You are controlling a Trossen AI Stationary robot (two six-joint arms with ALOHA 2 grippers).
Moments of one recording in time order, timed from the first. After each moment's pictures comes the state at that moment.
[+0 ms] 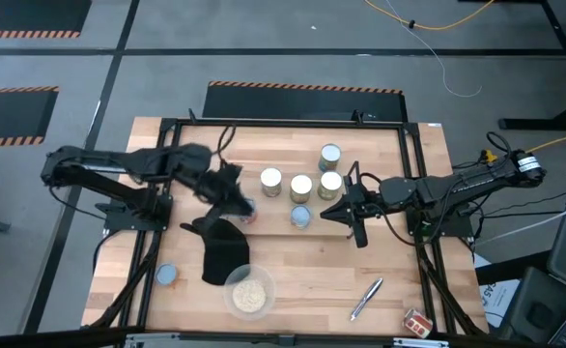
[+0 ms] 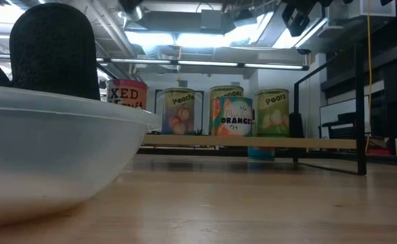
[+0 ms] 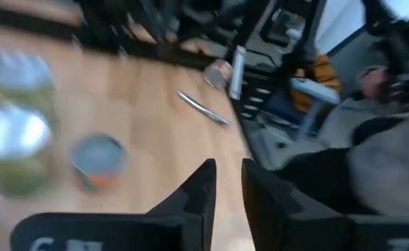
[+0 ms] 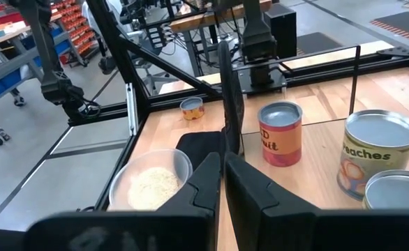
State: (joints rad) left arm -0.02 1.08 1.03 -0.33 0.36 -0.30; right arm 0.23 1.06 0.70 0.13 0.07 0.28
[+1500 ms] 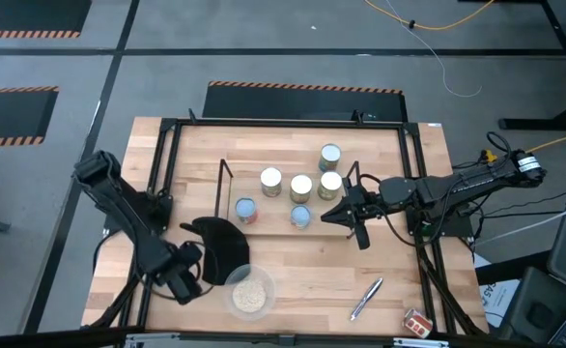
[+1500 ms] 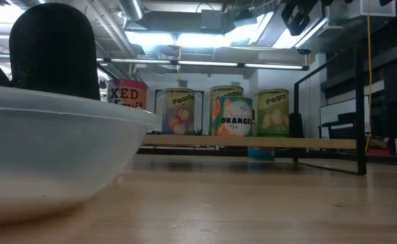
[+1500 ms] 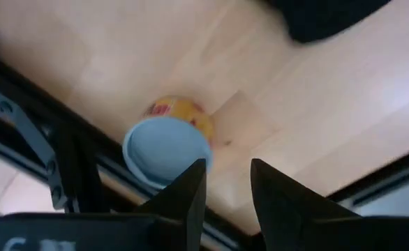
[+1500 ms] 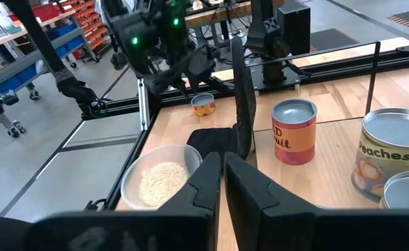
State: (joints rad) left arm -0.86 1.52 1.03 -1.06 0.19 -1.65; right arm 0.23 1.06 0.70 0.13 0.03 0.28
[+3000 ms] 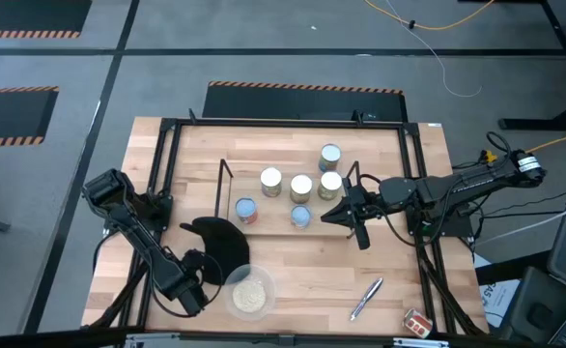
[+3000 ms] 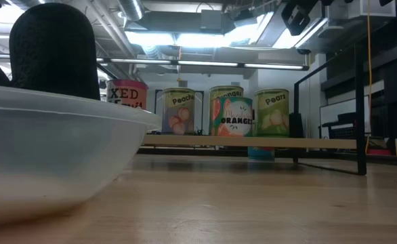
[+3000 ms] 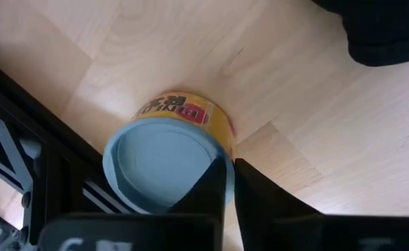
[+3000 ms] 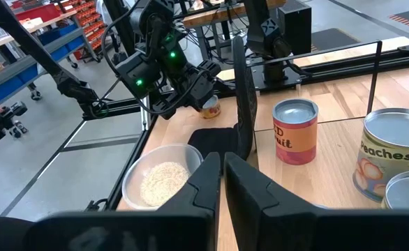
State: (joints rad) left arm -0.89 1.72 1.03 -1.06 0.16 -1.67; right arm 0.23 1.06 0.70 0.13 0.02 0.28
